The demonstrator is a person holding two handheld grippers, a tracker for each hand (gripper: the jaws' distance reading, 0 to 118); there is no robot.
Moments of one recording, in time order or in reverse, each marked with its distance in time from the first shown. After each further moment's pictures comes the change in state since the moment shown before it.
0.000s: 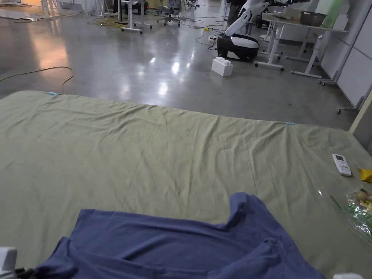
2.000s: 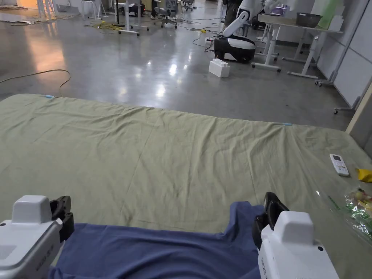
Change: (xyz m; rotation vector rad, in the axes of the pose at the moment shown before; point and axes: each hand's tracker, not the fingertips) left arm 0.052 0.067 -0.003 0.547 0.101 -0.029; right arm -0.123 0.091 0.063 0.932 -0.112 -0.145
